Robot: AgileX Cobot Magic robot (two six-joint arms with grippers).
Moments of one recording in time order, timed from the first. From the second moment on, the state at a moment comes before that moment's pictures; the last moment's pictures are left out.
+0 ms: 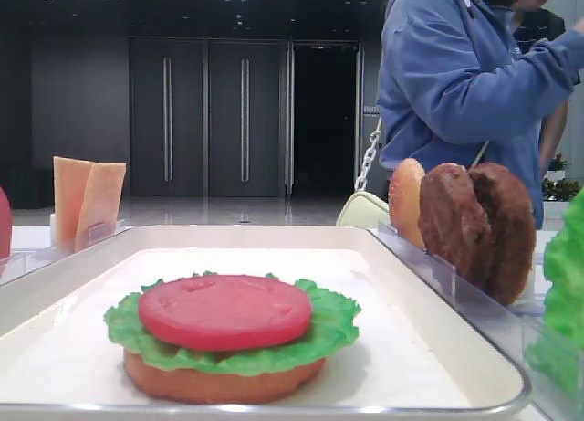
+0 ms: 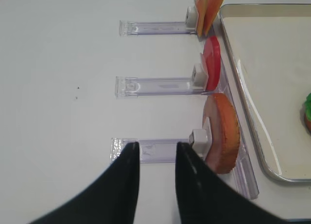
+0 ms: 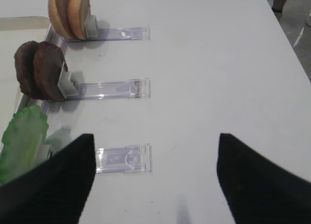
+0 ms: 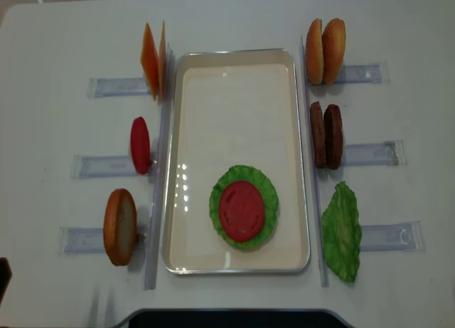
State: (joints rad) left arm 0.00 -0.02 -0.47 0.01 1.11 -0.01; right arm 0.05 -0.01 -0.50 0.02 1.13 0.01
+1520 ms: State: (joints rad) left arm 0.00 -0.02 -0.47 0.01 1.11 -0.01; right arm 0.05 0.41 -0.50 0.06 1.13 0.00
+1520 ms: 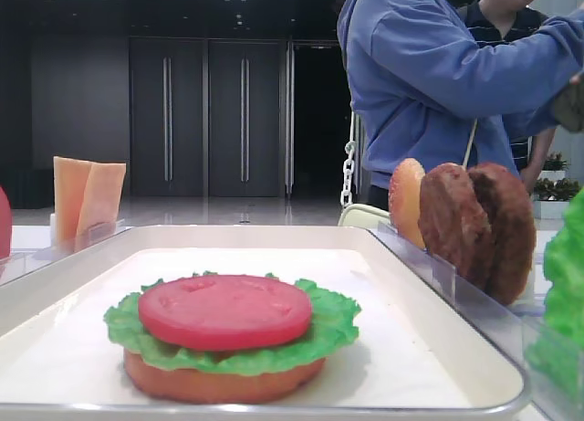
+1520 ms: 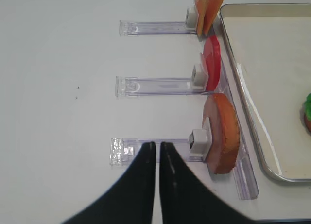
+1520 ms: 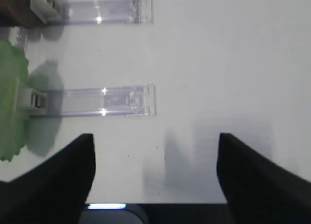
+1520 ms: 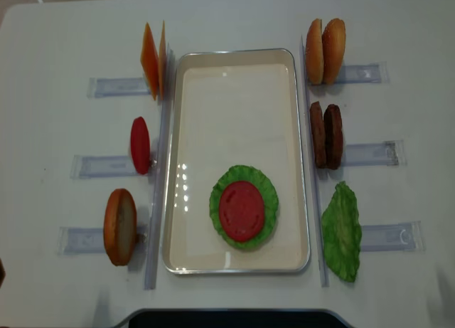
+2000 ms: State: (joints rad) left arm 0.00 -0.02 -0.47 0.01 1.11 -0.01; right arm 0.05 0.87 -0.58 0.09 1.12 -0.03
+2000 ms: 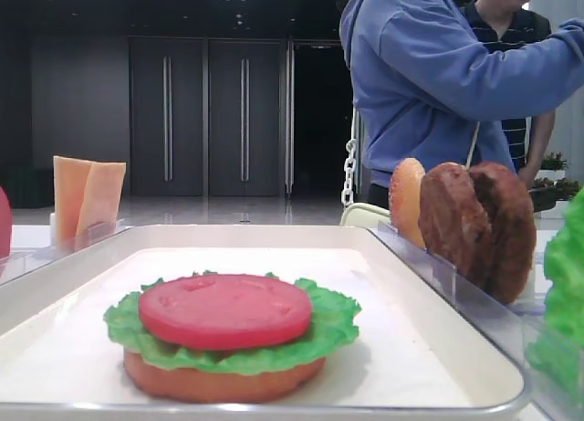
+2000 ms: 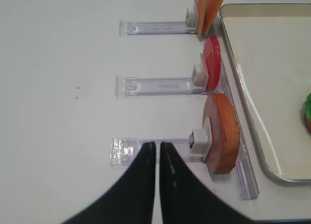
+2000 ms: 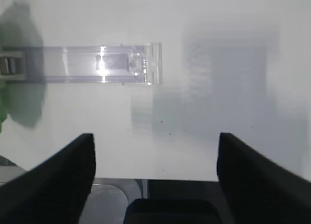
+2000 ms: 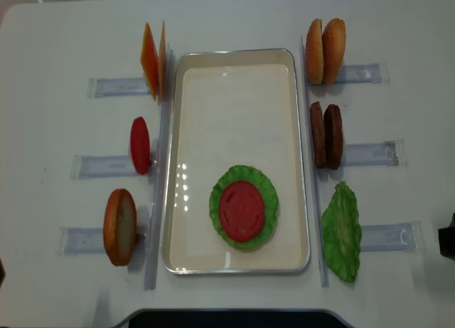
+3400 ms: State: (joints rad) left arm 0.00 -0.02 -0.47 0.01 1.11 -0.01; right arm 0.12 1.45 -1.15 0.13 1.11 0.06
